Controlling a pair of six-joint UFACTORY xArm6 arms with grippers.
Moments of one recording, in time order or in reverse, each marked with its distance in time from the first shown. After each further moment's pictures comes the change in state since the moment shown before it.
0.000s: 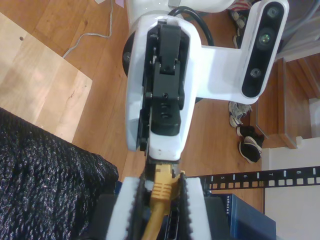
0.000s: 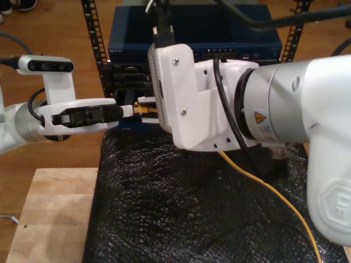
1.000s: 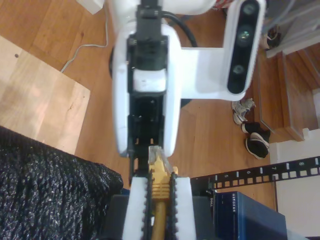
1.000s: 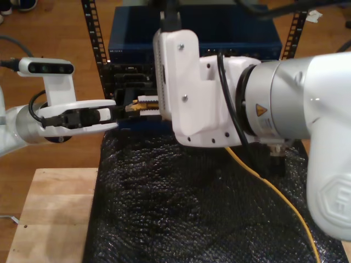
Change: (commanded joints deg) left arm 0.2 0.4 0.0 0.0 -0.1 0.0; right arm -0.2 1.6 -2.2 1.8 0.3 3.5
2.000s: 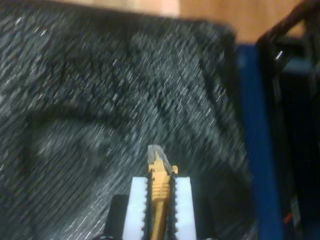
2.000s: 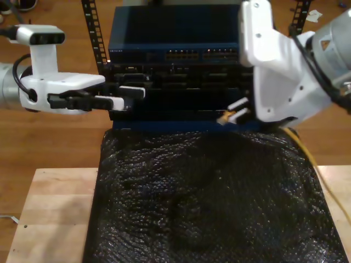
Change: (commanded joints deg) left arm 2.5 -12.0 -8.0 13.5 -21.0 0.4; right arm -34.2 6.3 -11.5 -0.3 44.4 8.4
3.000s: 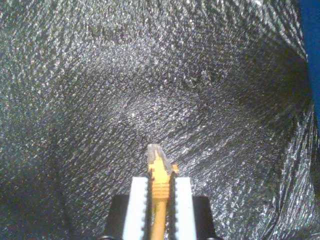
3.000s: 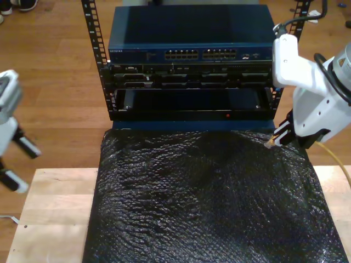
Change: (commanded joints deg) left arm 12.9 -11.8 -2.1 47.7 -14.4 22.6; right arm -5.4 5.4 1.6 -8.4 1.5 0.6
